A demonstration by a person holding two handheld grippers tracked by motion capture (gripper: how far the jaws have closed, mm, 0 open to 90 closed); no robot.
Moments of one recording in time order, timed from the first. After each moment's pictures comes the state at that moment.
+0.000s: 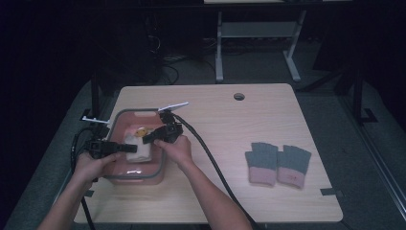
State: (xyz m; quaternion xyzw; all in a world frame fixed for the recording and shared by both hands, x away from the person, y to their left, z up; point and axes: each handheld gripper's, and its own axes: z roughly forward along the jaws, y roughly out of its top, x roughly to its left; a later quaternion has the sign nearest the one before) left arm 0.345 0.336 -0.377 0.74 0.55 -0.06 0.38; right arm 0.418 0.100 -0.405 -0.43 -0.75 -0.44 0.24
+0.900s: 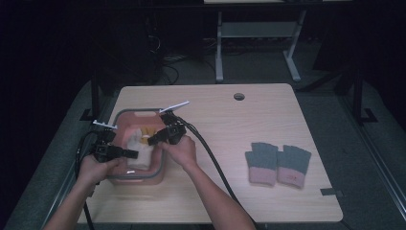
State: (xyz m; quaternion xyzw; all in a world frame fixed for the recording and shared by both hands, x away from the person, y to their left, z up) left arm 0.348 0.329 -0.397 0.76 0.56 -0.04 0.31; right arm 0.411 0.091 -0.396 -0.43 -0.78 -0.41 0.19
